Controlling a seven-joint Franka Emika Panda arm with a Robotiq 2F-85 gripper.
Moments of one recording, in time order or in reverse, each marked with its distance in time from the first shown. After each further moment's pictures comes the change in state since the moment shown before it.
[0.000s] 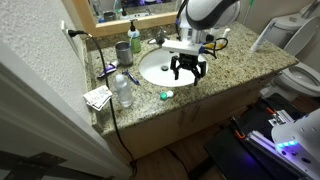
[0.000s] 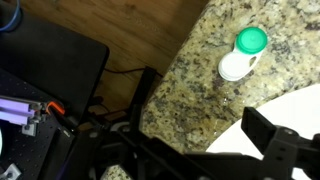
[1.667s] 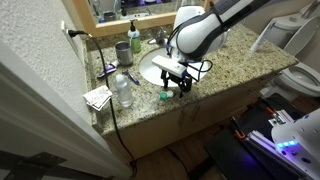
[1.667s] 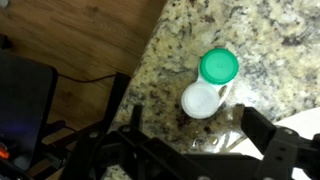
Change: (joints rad) arm 0.102 0.127 -0.002 -0.025 0.027 0.315 0.103
